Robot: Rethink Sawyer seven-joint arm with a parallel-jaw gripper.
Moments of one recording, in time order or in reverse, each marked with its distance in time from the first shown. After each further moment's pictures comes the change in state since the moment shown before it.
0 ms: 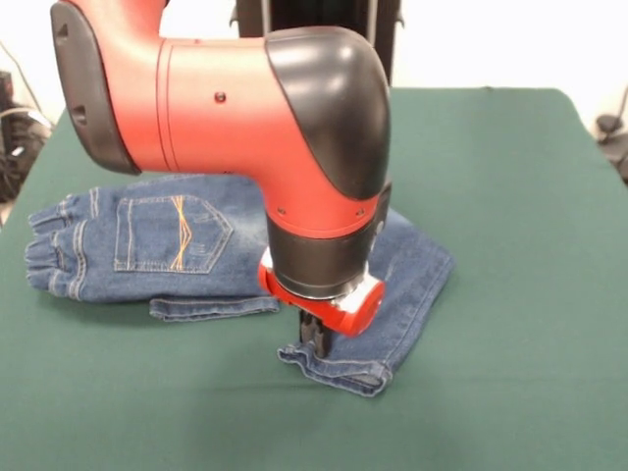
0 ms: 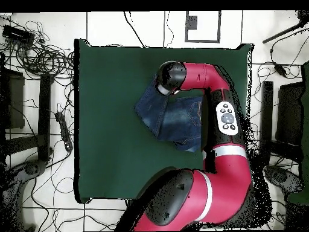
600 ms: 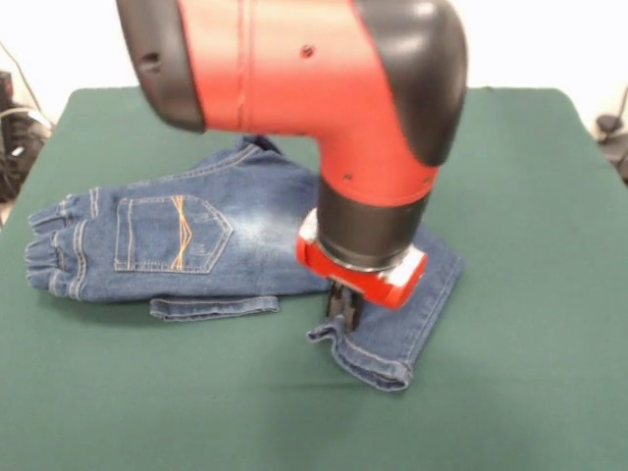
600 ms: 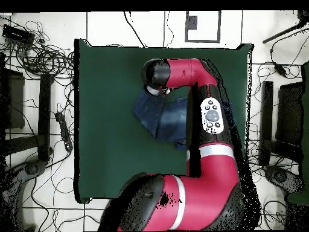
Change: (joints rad) arm 0.108 -0.060 -0.097 0.016 0.030 0.038 0.000
